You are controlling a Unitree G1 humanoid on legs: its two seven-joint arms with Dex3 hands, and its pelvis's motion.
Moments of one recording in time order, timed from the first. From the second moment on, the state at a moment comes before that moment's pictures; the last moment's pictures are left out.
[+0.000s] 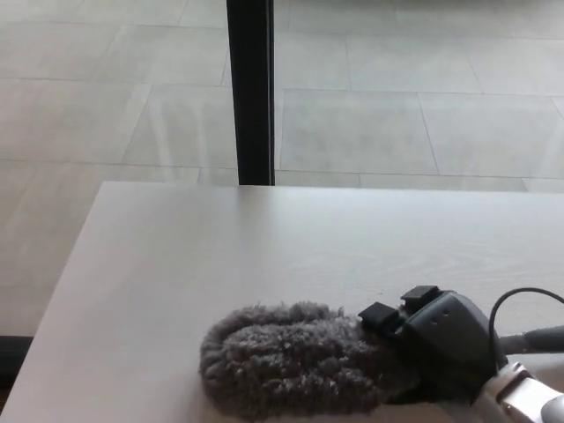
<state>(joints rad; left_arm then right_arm) 0.07 0.60 0.52 1.21 -0.22 -0.23 -0.48 -0.65 -0.45 0.90 1.00 -0.87 -0.32 -0.82</state>
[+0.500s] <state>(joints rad) 0.07 0.59 0.53 1.21 -0.22 -0.23 -0.48 -0.64 -0.49 0.63 1.15 -0.78 -0.19 -0.69</state>
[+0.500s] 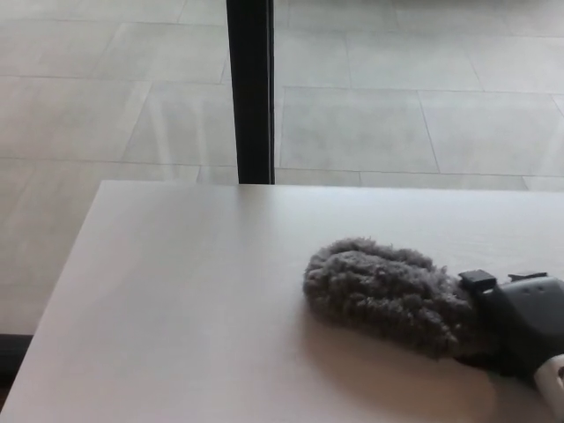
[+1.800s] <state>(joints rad) 0.08 0.59 0.56 1.18 -0.26 -0.25 -0.53 -0.59 -0.54 0.47 1.02 -0.65 0.12 -0.43</state>
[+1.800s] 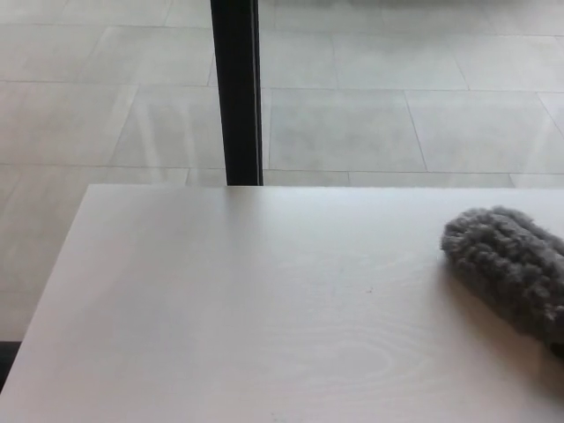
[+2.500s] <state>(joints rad) 0.07 0.59 0.56 1.18 -0.27 -0.26 -0.53 -0.44 -0.38 0.71 0.58 -0.76 0.14 -0.46</state>
